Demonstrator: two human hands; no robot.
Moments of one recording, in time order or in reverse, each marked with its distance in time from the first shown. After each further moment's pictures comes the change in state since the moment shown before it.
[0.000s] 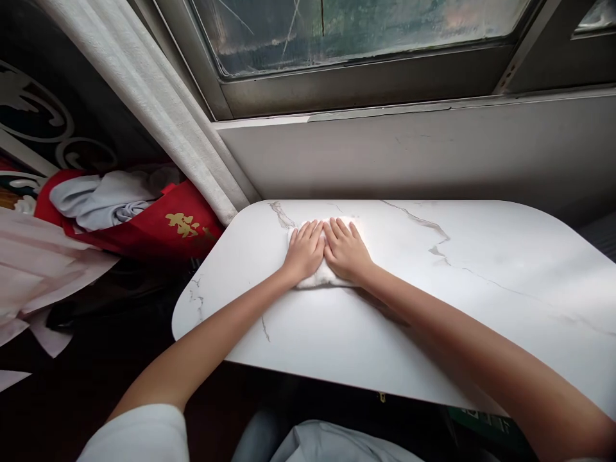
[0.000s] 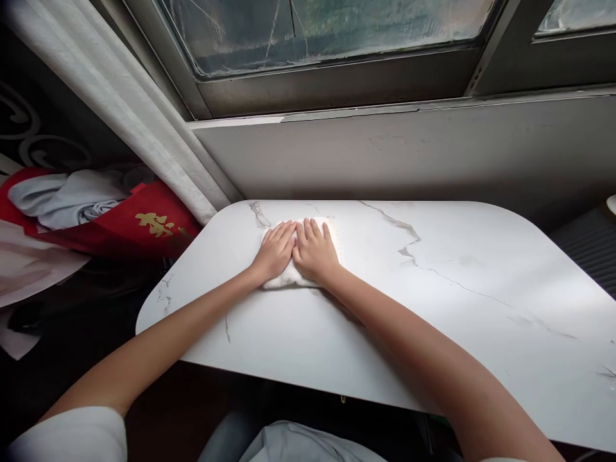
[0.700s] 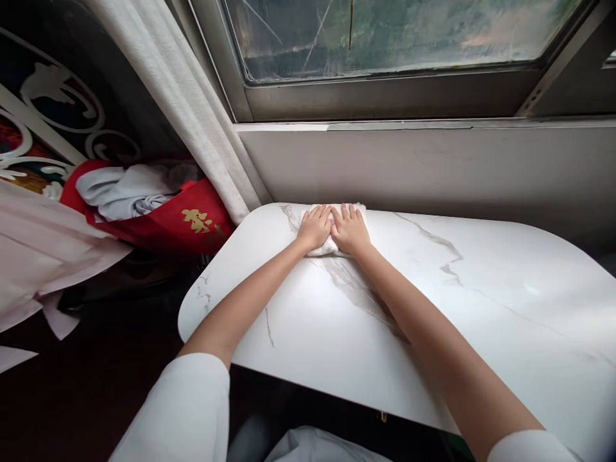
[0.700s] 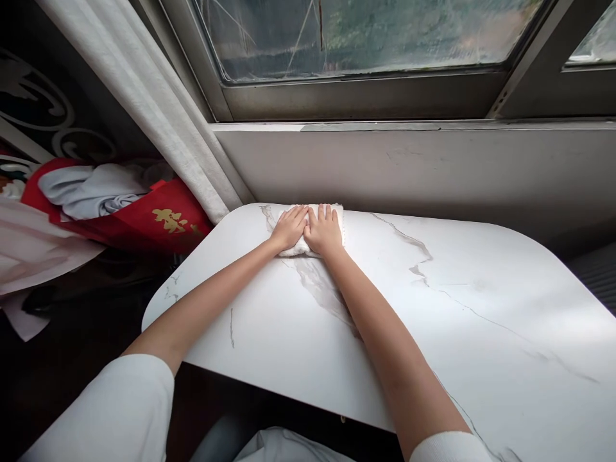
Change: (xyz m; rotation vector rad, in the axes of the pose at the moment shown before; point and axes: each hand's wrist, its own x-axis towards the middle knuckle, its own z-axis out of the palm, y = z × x) left_hand 0.079 -0.027 0.002 0.005 0.045 -0.014; right_hand 0.076 0.021 0.014 -0.049 0.056 0.072
